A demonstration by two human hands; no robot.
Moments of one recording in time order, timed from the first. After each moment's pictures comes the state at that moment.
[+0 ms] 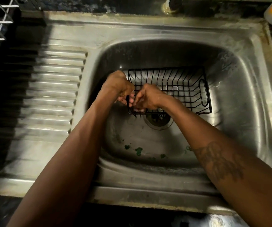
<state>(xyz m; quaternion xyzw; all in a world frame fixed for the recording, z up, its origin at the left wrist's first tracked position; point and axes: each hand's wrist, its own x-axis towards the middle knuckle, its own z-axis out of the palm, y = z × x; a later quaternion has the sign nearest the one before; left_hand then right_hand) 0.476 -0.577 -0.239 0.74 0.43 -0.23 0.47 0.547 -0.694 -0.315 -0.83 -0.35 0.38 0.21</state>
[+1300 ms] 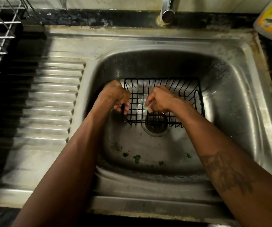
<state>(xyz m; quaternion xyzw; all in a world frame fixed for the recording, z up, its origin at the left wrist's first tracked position) 0.478 -0.572 -0.250 0.74 0.44 -0.22 0.45 0.571 -0.726 -0.307 -0.87 -0.34 0.33 0.16</state>
